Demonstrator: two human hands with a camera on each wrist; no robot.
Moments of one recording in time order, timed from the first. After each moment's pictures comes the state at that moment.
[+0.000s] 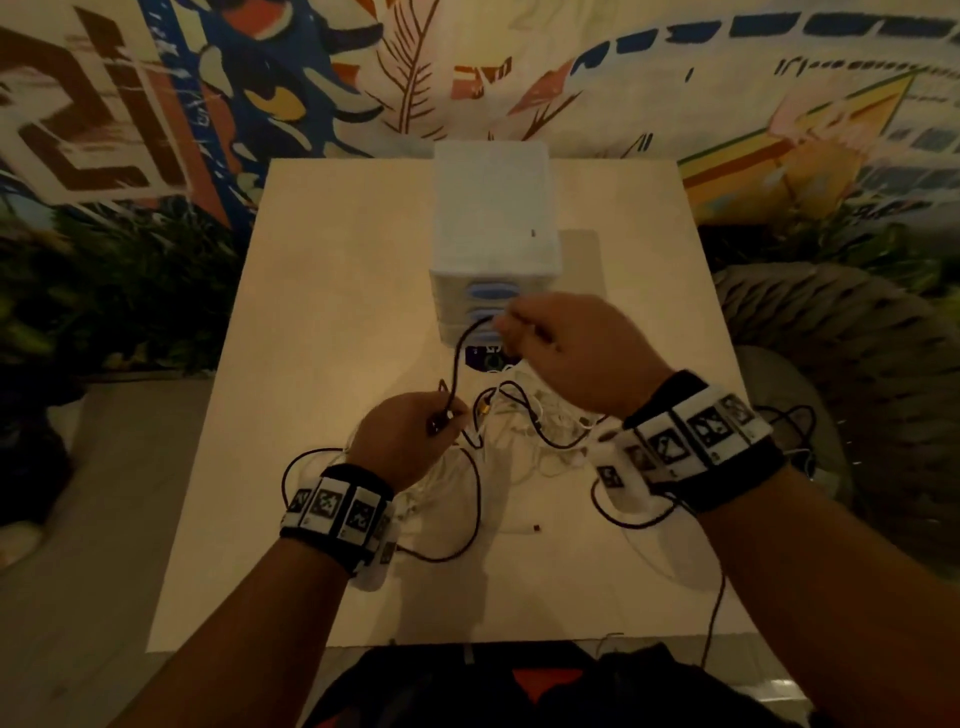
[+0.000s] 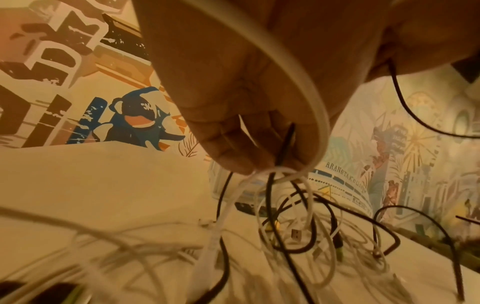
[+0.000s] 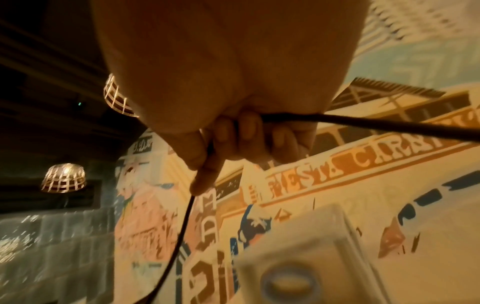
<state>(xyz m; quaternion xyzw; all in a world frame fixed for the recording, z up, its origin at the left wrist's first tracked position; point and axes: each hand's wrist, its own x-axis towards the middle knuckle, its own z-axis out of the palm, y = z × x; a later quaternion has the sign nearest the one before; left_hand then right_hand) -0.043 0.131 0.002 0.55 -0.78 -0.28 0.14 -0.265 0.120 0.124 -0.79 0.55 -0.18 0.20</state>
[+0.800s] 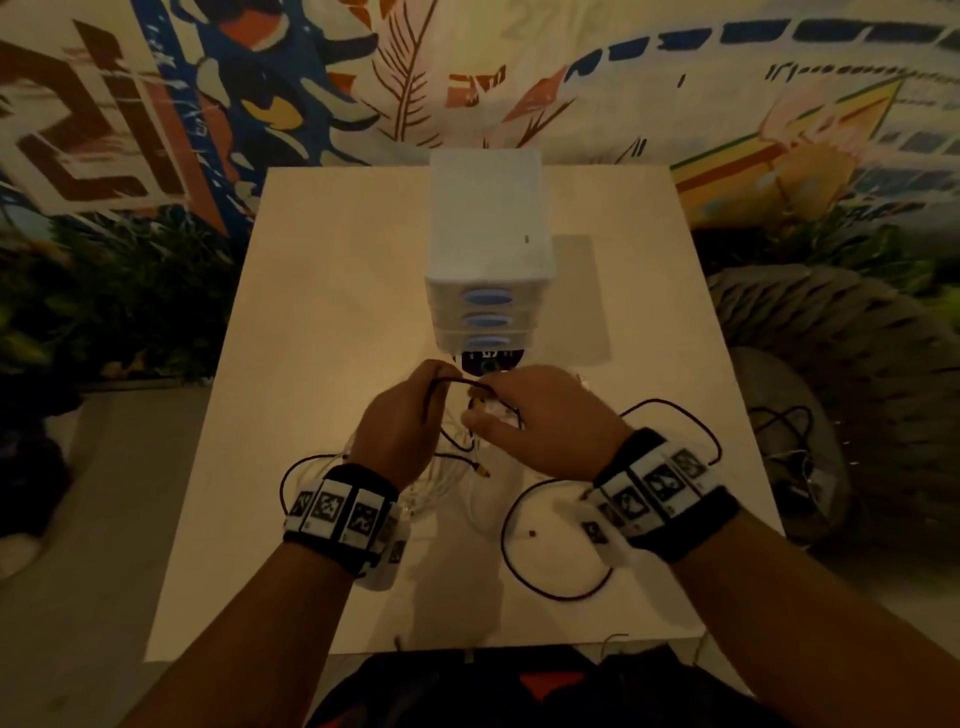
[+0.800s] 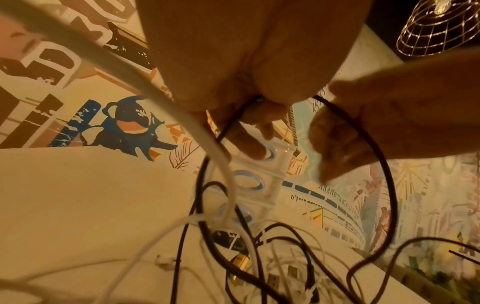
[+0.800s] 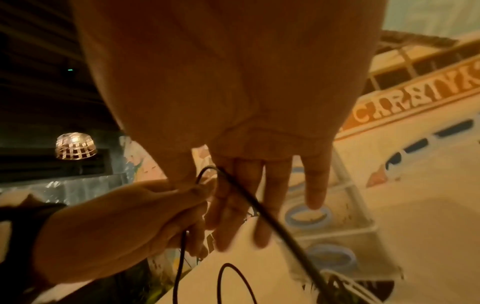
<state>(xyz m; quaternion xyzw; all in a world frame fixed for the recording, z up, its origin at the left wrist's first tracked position) -0.056 0.129 0.022 0.56 -0.74 -0.27 0.23 -0.252 0.149 0.076 -0.81 0.53 -0.10 0.24</state>
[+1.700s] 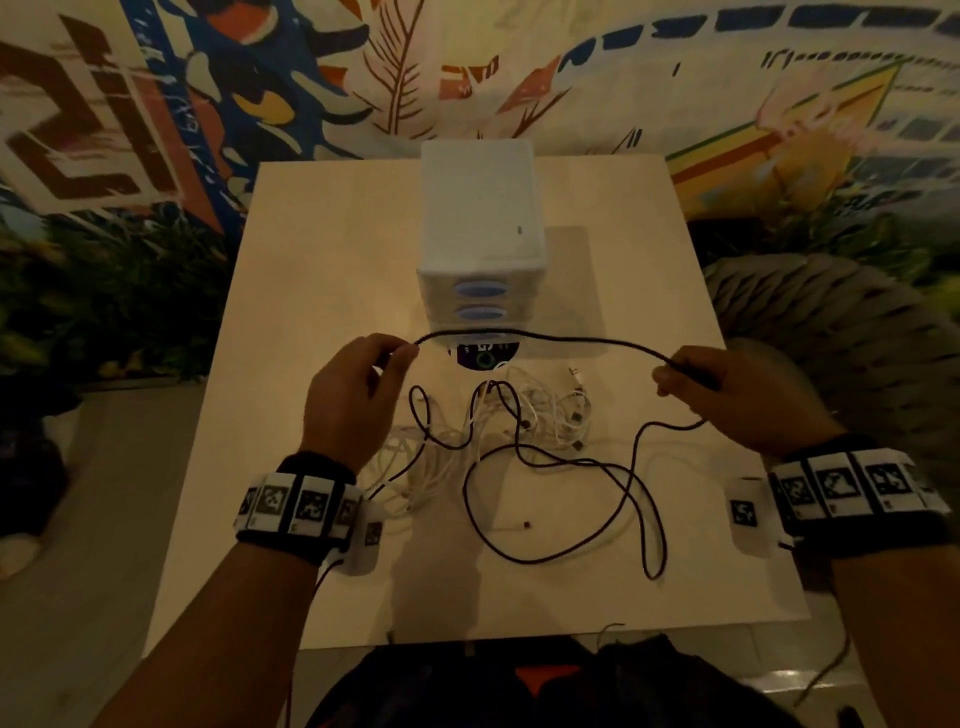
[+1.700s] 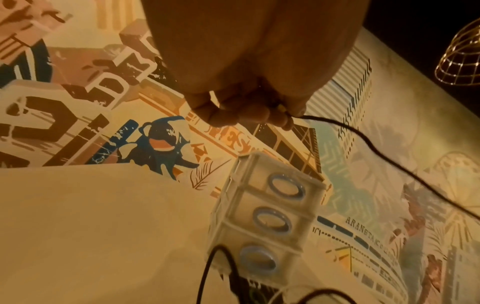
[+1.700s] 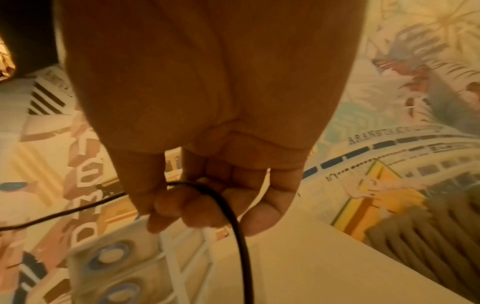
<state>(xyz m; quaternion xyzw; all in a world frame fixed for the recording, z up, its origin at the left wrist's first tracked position) -0.028 0.119 0.042 0.59 -0.72 -0.19 0.31 -0.407 0.179 0.090 -0.66 0.69 -0.12 0.28</state>
